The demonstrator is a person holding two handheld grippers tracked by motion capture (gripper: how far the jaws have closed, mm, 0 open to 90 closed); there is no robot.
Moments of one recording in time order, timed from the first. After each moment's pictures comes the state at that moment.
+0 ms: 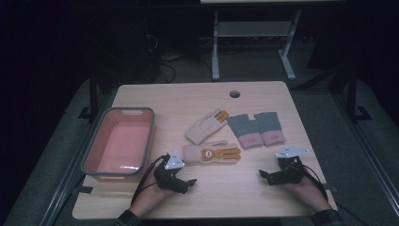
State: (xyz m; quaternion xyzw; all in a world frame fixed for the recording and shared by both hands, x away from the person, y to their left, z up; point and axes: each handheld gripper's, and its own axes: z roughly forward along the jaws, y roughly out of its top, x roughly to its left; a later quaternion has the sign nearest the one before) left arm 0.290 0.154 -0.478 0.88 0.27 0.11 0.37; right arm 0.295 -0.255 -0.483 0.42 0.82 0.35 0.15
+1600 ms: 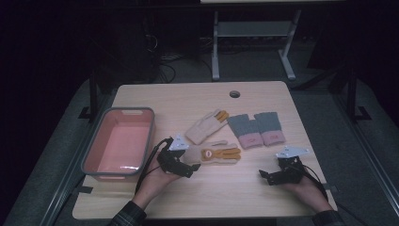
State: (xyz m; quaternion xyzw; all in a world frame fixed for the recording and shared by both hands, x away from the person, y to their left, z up) left arm 0.319 0.137 -0.430 0.88 0.28 0.11 0.37; right arm 0.295 -0.255 -0.483 0.42 0.82 0.35 0.15
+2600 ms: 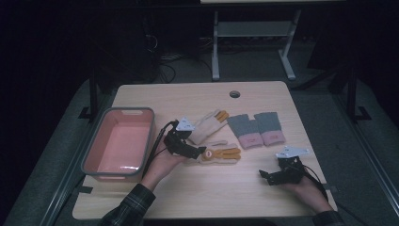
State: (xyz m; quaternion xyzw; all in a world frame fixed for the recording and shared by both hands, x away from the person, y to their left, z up) left arm 0.365 0.118 -0.407 0.87 0.29 0.12 0.38; right arm 0.294 -0.255 -0.483 0.42 0.82 0.35 0.15
